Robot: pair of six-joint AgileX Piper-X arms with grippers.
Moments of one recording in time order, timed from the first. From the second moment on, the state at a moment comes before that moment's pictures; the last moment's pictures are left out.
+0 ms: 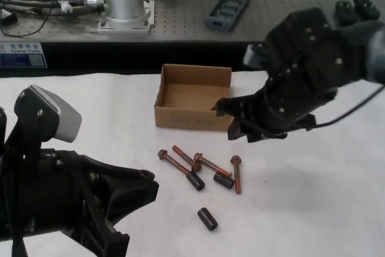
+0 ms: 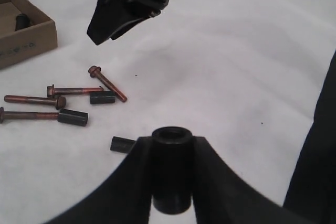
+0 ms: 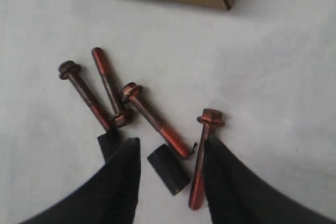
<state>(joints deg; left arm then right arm) -30.5 48.6 -29.2 5.2 27.1 -0.4 33.2 108.3 -75.7 39.2 -8.3 21.9</state>
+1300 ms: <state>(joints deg) -30.5 48.6 -29.2 2.4 27.2 -0.6 36.6 118.7 -82.8 41.9 -3.0 21.0</state>
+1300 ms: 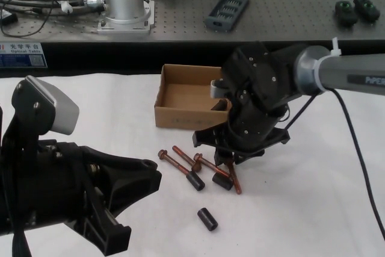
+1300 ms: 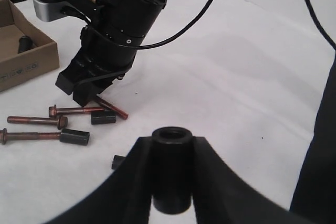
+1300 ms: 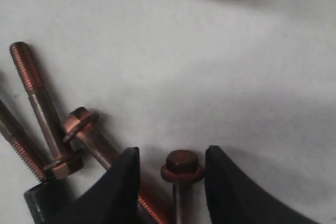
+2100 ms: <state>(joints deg) -30.5 48.6 -29.2 2.4 27.2 -0.6 36.6 119.2 -83.3 44.3 -1.8 18.6</state>
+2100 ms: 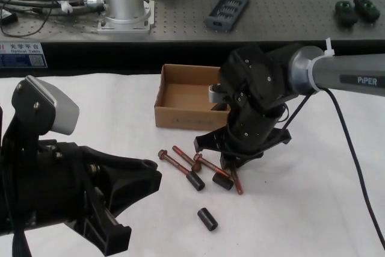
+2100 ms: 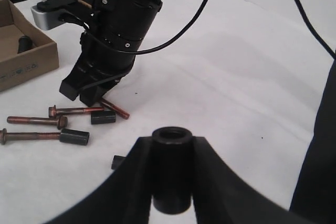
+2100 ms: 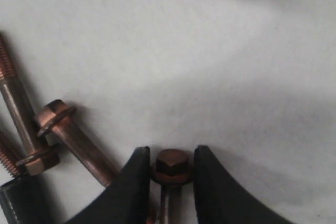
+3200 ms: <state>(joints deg) -30.5 48.8 -29.2 2.4 31.3 3.3 36.7 94.2 -76.1 33.6 -0.5 13.2</state>
